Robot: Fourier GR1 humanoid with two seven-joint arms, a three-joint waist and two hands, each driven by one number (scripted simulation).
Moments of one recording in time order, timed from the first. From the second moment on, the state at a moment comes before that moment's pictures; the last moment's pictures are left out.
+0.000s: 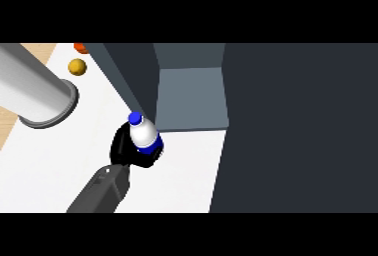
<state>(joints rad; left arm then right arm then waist) -0.47 0.06 -0.11 -0.52 0.46 -0.10 -0.75 0.22 -0.25 -0.13 -2.40 -0.21 0.06 0.24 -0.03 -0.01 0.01</state>
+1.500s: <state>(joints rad) -0.40 0.09 -0.24 -0.66 0.60 0.41 -0.75 0.19 -0.34 -0.35 -2.27 -0.57 0.24 0.20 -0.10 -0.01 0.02</state>
